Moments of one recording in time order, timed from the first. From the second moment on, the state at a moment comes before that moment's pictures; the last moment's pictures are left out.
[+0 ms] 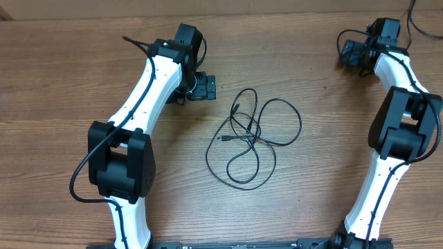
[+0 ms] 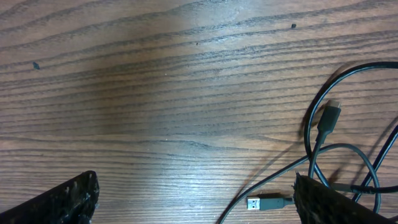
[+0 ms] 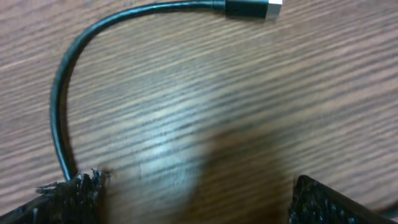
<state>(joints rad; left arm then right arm) -0.30 2.08 1.79 -1.13 0.05 -0.36 -0.25 2.46 1.92 -0.42 0.01 0.10</state>
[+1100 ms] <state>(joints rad) -0.30 2.08 1.79 -1.13 0.05 -0.36 0.07 2.14 2.19 -1.17 -0.12 0.01</state>
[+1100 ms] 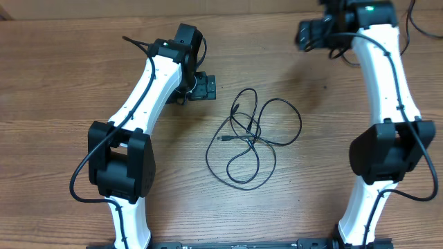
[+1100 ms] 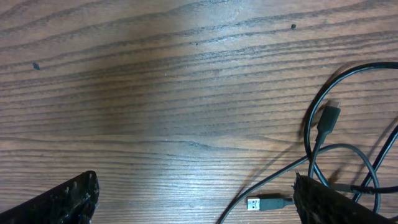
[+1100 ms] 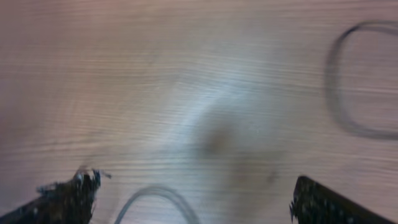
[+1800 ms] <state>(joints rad) -0.30 2.08 1.79 -1.13 0.05 -0.36 0.37 2.15 1.85 -1.44 -0.16 0.00</state>
